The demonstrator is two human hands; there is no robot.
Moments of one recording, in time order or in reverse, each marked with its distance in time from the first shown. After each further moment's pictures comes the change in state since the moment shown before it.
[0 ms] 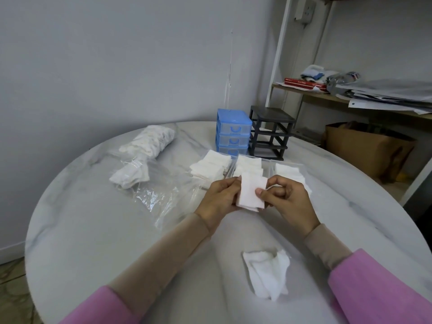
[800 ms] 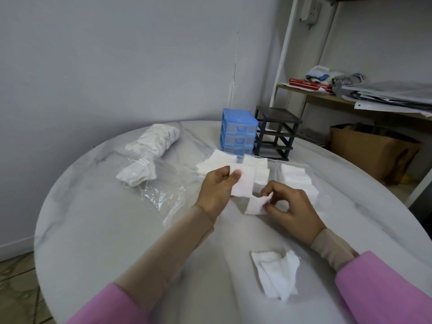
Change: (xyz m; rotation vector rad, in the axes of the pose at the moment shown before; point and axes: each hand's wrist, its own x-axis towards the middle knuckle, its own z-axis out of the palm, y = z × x) left_hand 0.006 0.008 -0.015 0.044 0.149 0.144; right_hand -0.006 0.000 -0.004 -0.447 -0.214 -0.310
